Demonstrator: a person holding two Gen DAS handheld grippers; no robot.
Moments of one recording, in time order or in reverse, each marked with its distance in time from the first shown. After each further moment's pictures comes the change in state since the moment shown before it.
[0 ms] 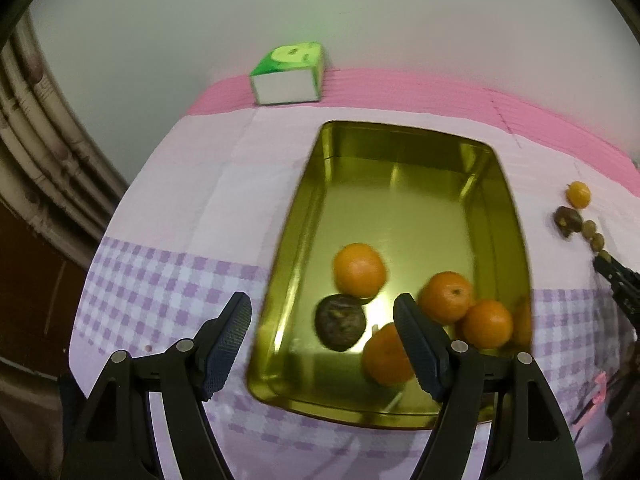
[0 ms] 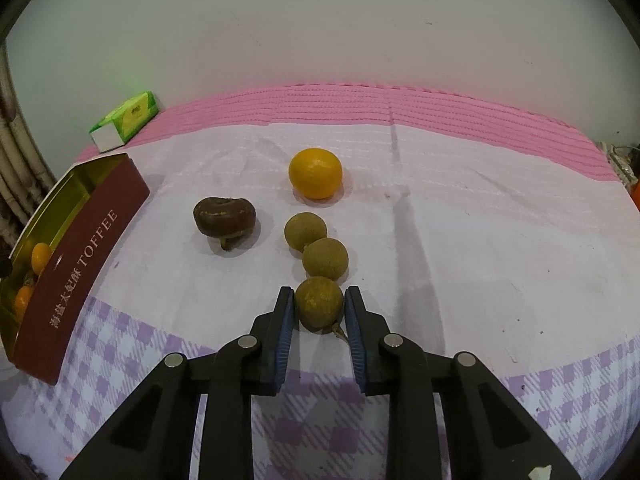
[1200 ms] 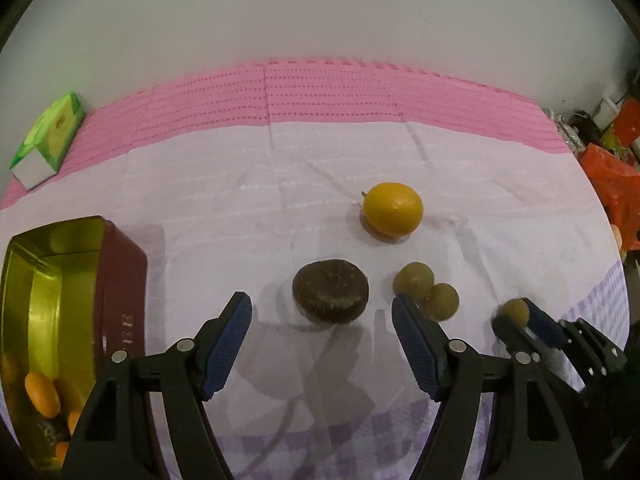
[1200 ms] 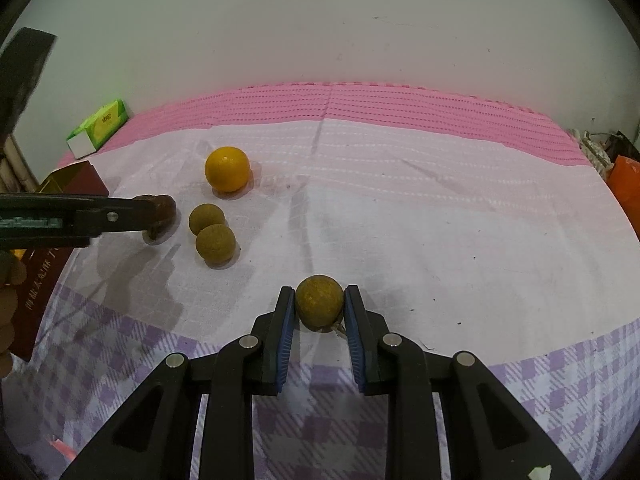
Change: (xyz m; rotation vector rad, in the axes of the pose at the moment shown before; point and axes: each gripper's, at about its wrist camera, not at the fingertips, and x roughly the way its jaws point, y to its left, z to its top) left arm 0.064 -0.252 0.064 0.216 0.063 -0.321; right arm -0.011 -0.059 -0.007 0.031 0.000 -0.060
